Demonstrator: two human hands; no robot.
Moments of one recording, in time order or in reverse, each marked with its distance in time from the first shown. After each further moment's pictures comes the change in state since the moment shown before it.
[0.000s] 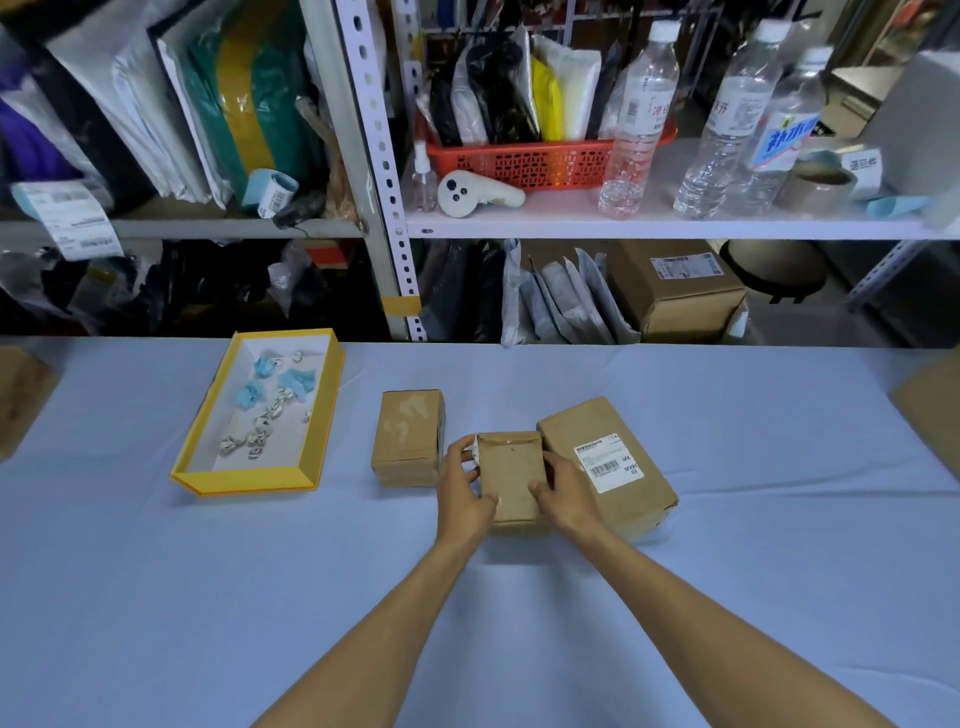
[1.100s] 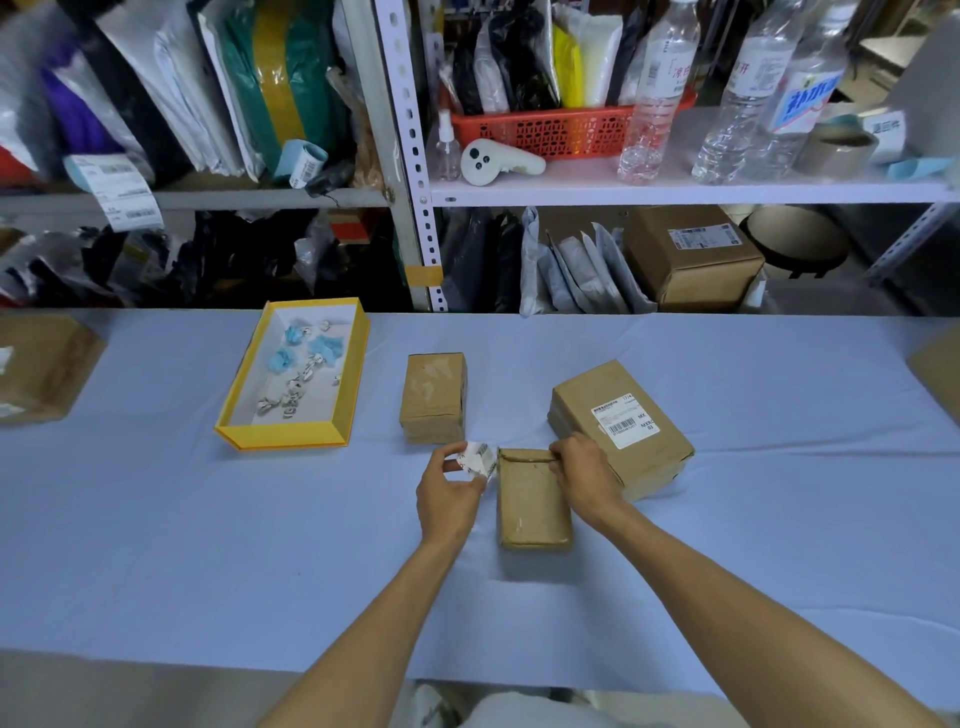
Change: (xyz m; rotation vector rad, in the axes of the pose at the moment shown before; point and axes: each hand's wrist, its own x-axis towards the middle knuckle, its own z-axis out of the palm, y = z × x) left_hand -0.055 -0.013 -0.045 0.103 0.200 -0.129; right_hand -0.033 0.012 0.010 -0.512 0.011 -0.186
